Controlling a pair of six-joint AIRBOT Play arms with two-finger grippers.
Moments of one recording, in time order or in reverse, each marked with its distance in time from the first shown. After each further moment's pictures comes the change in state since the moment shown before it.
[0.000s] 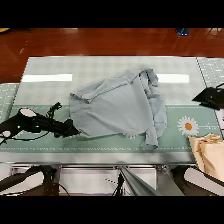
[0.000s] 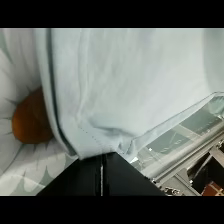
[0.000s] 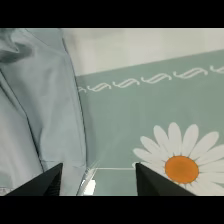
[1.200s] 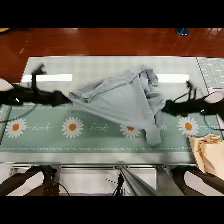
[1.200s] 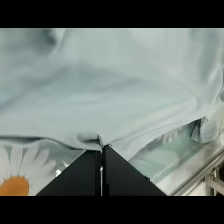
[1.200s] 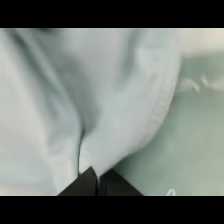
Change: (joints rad) left arm 0.002 0.138 0.486 -0.017 -0.125 0.047; right arm 0.351 0.098 -0.261 0.172 -0.366 0.072
